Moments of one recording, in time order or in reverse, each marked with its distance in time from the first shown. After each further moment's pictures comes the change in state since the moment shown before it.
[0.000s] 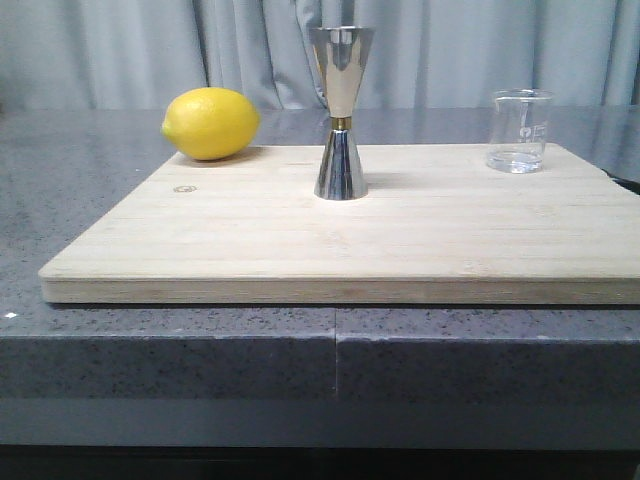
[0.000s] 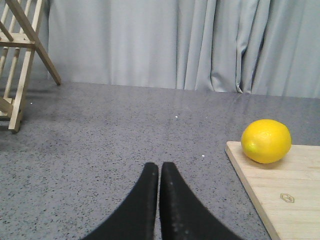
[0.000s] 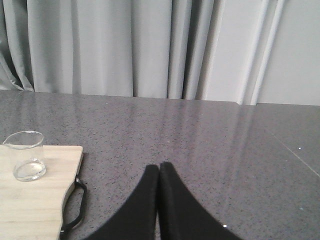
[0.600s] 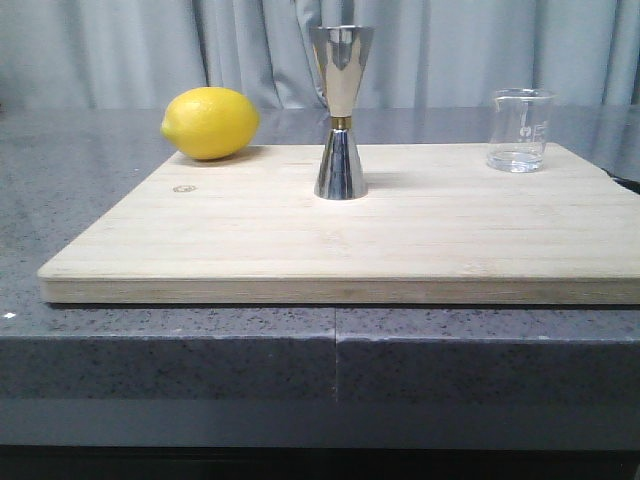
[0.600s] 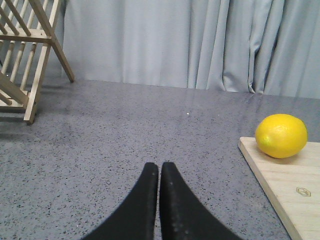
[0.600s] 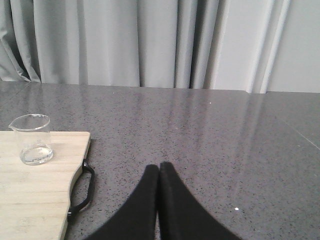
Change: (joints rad) left arm 0.000 -0.033 0.068 -0.004 -0.053 0.000; right arm 0.000 -0.049 0.073 0.027 -0.014 -0.002
